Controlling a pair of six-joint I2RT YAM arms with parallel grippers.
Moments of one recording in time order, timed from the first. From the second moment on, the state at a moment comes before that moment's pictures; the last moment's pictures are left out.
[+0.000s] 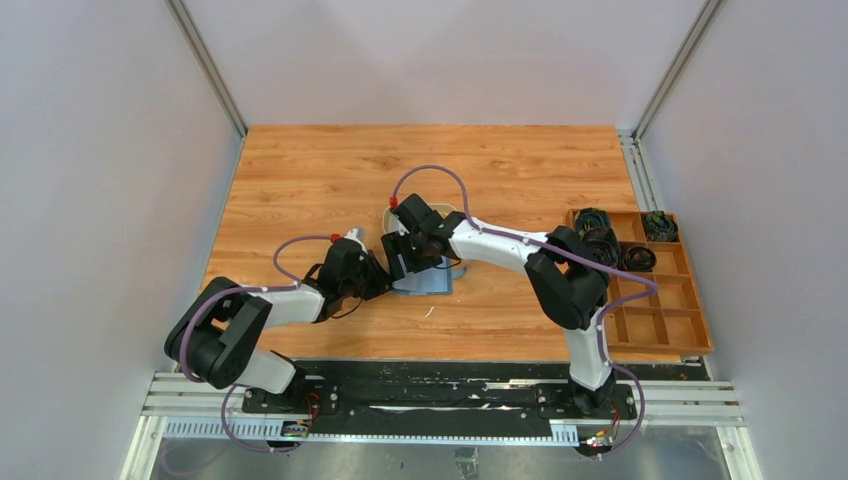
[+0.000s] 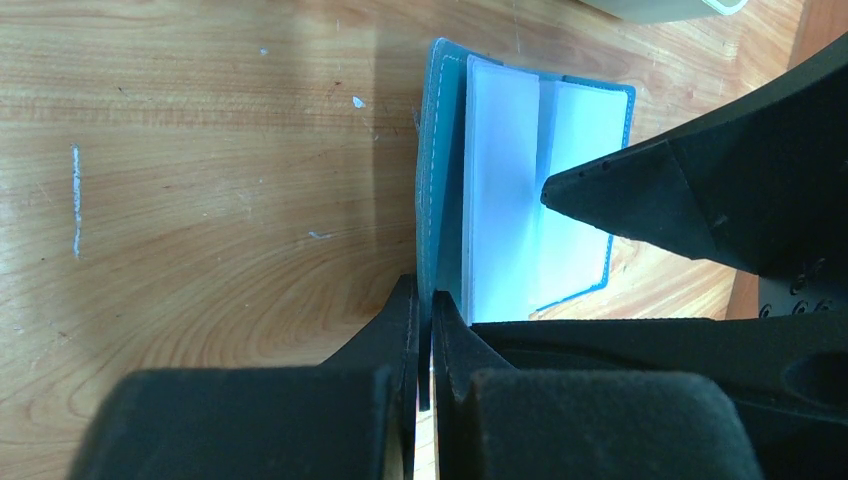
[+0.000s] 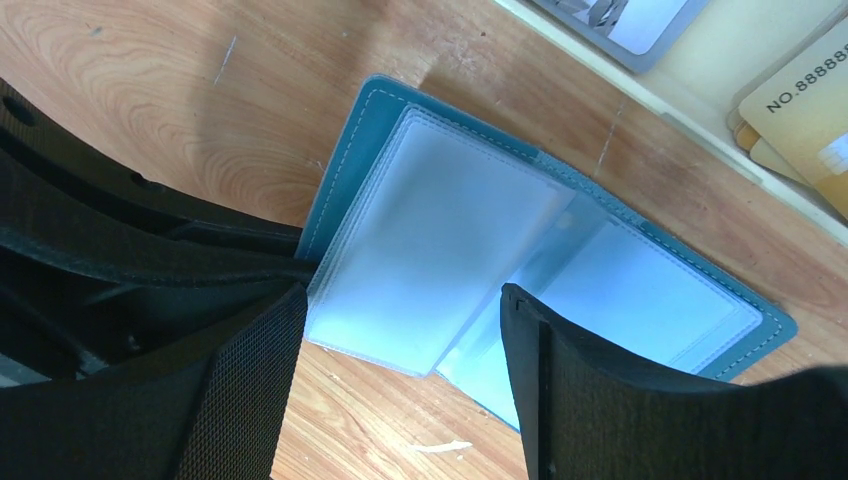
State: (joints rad) left arm -0.49 1.43 0.38 0.35 0.17 -0.84; right arm 0.87 1.99 1.45 -0.44 -0.11 0.40
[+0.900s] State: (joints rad) left arm -0.49 1.43 0.39 0.34 0.17 -0.84; right arm 0.89 2.03 1.51 -0.54 0.12 0.31
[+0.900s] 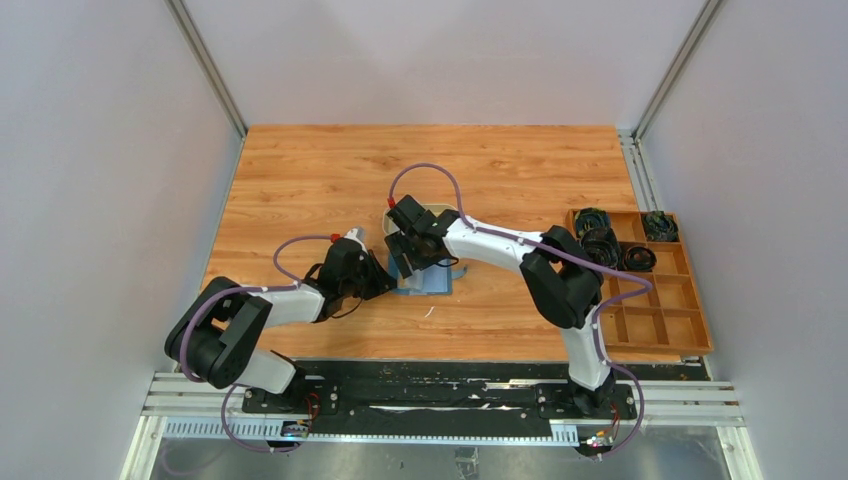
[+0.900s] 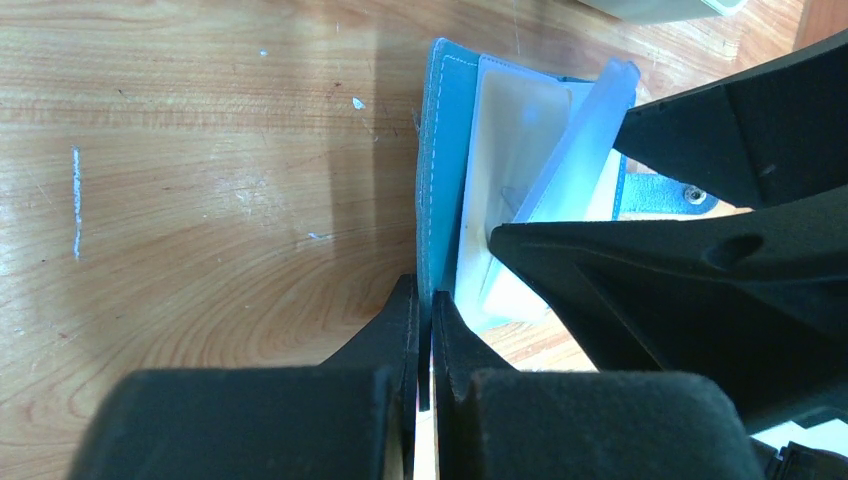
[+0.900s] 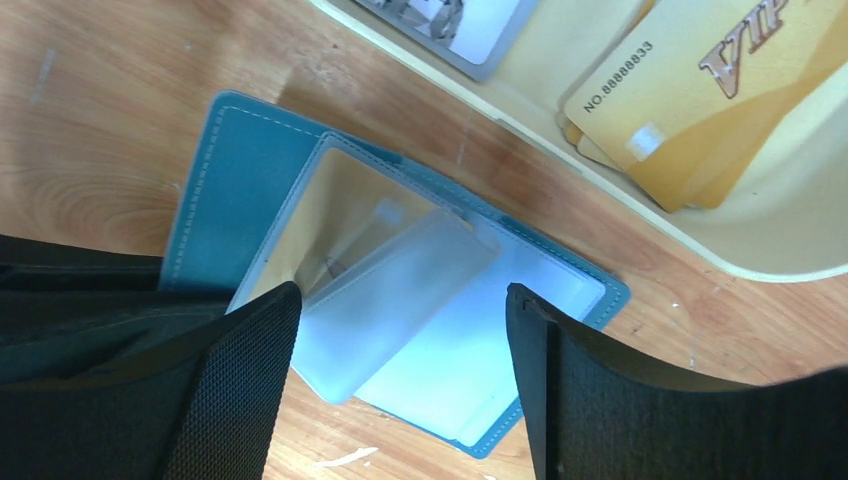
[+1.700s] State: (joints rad) left arm -0.49 1.44 0.39 0.34 0.17 -0.84; right arm 0.89 2.02 1.55 -0.66 0.32 0.16
